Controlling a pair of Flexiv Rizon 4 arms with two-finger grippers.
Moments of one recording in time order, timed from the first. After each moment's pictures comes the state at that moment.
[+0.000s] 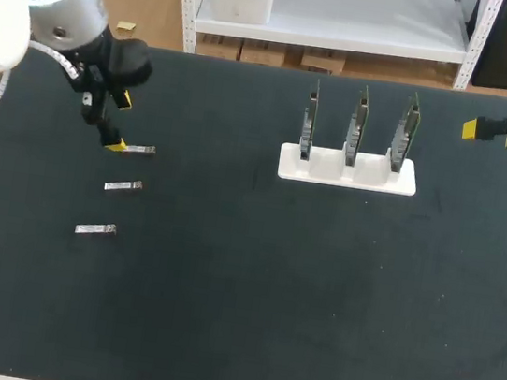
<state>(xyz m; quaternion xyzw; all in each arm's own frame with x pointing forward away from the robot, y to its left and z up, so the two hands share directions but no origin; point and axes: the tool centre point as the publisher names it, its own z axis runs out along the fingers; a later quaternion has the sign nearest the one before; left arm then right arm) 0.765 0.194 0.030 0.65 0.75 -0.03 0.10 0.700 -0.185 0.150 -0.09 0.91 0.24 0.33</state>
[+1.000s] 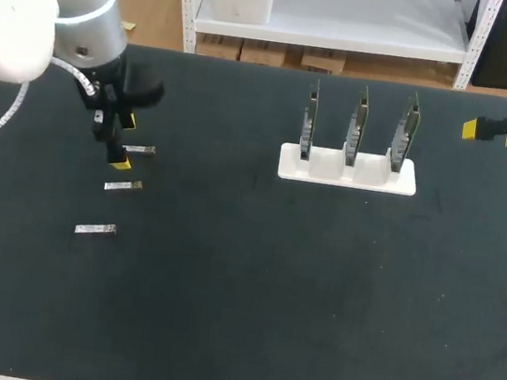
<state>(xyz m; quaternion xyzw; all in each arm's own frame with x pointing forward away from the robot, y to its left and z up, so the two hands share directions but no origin) 0.759 0.192 -0.008 0.65 0.75 -0.03 0.05 0.700 -0.185 0.150 -0.09 0.91 0.24 0.33</state>
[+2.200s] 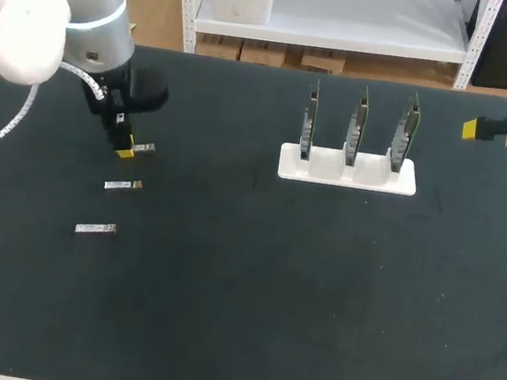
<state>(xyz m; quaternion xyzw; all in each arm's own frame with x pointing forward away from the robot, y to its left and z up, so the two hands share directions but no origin) 0.766 0.191 -0.021 0.63 0.78 -0.02 0.04 0.700 -0.185 0.150 -0.09 0.91 0.24 0.33</state>
